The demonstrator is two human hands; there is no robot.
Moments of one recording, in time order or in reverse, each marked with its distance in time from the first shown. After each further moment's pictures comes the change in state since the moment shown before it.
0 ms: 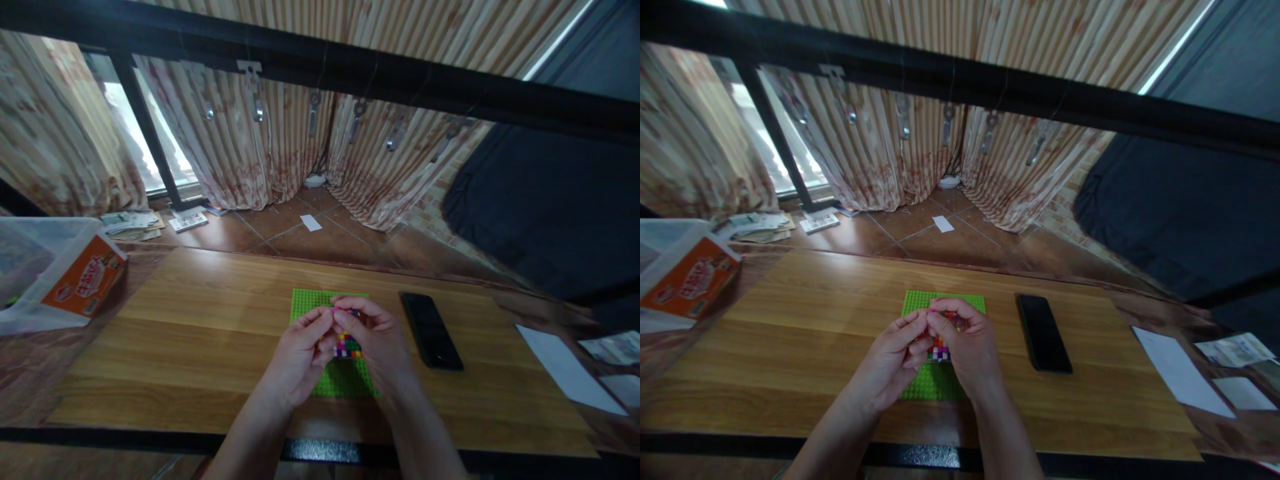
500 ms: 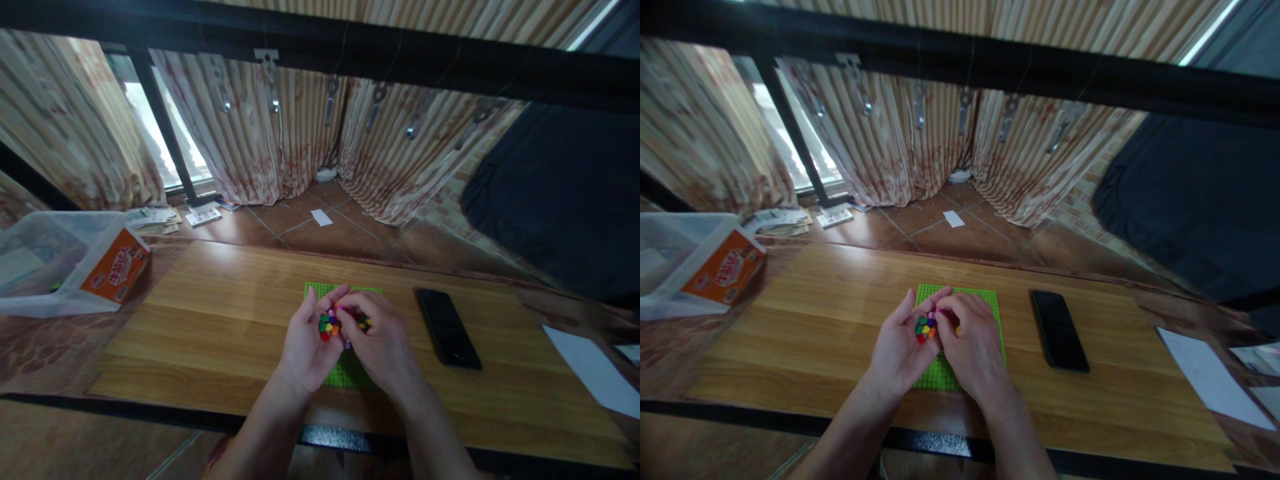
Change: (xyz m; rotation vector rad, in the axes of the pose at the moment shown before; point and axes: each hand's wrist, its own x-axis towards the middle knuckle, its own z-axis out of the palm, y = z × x) left_hand 0.000 0.007 0.007 -0.257 0.098 -0.039; right_hand -0.007 -0.010 0.006 -0.783 -0.107 -0.393
